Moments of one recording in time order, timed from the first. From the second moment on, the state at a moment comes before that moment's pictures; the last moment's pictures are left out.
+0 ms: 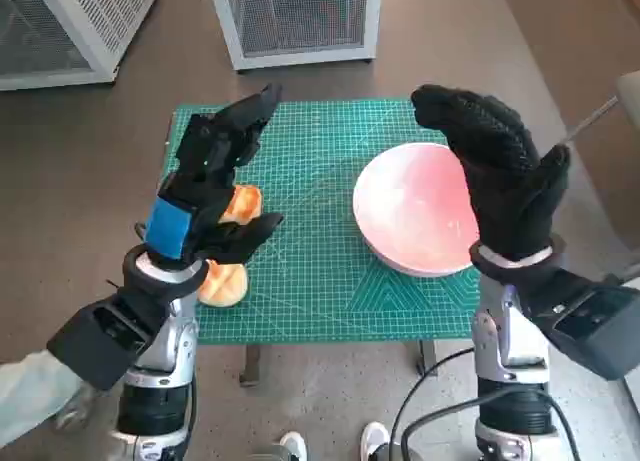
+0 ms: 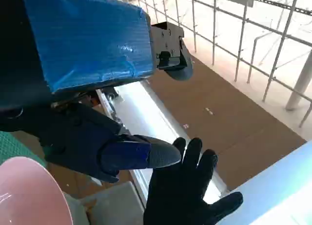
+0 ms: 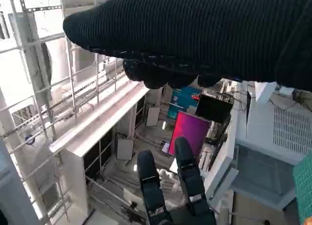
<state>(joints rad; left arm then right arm) -0.43 0.16 0.06 0.02 -0.19 -0.47 -0.33 -0.55 -0.11 -0.08 0.13 0.34 -0.48 0.41</state>
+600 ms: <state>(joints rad) -0.43 0.16 0.06 0.02 -0.19 -0.45 -0.33 -0.55 -0.11 -0.08 0.13 0.34 -0.48 0.41</state>
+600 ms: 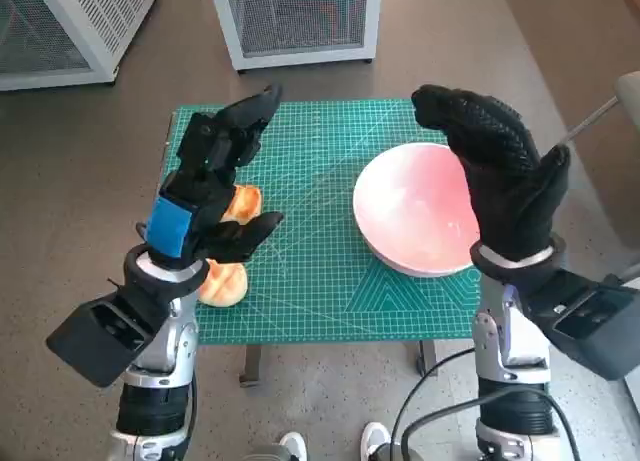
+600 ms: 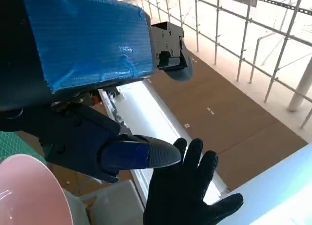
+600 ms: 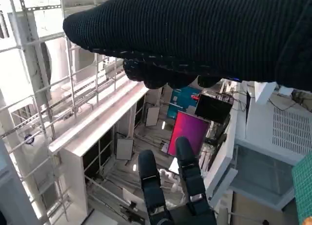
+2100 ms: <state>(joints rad) -0.41 0.16 0.06 0.01 -0.19 -0.44 -0.33 -0.82 -0.29 -0.48 1.17 0.41 -0.54 0.32</state>
